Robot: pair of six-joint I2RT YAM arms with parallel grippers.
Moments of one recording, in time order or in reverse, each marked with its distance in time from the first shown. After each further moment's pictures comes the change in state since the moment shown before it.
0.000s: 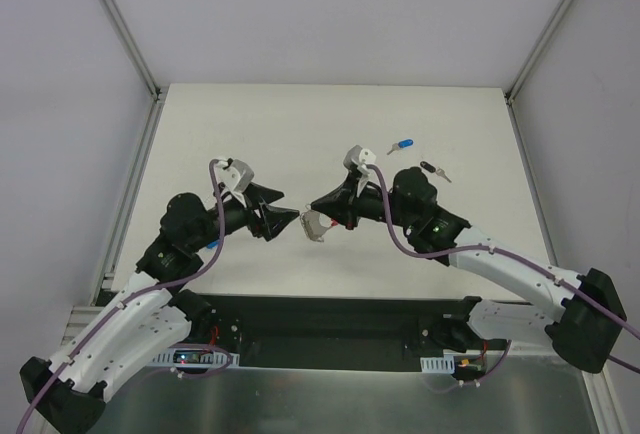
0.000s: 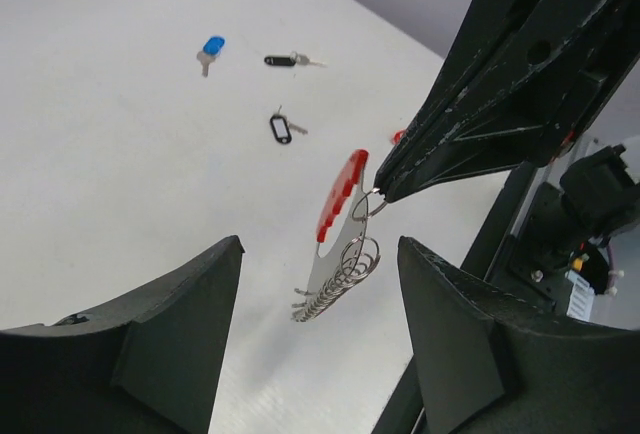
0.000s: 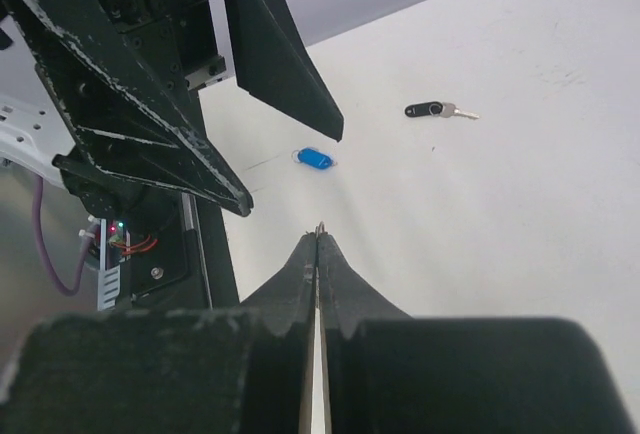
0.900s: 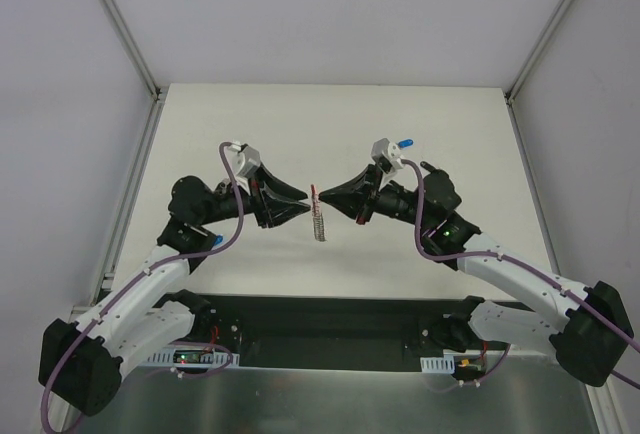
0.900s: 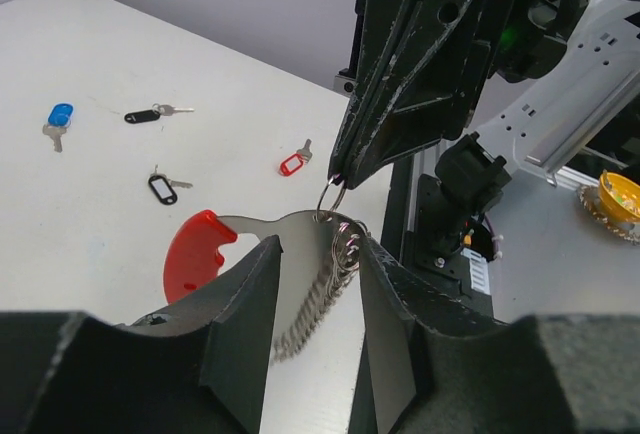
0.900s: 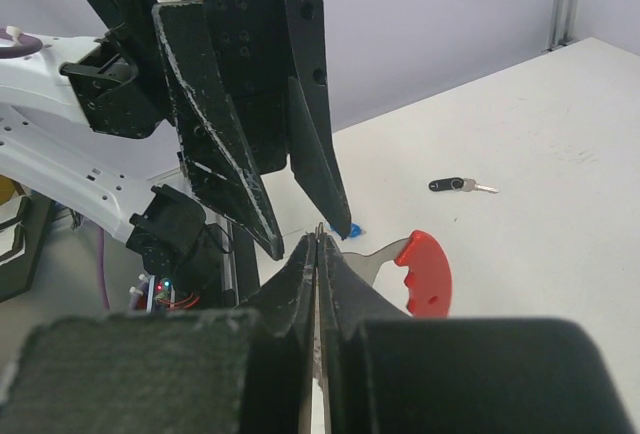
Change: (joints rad) left arm 0.111 0.219 -0.035 0.513 0.440 -0.214; right arm -0.082 -0.085 -0.100 0.272 -0.094 0.166
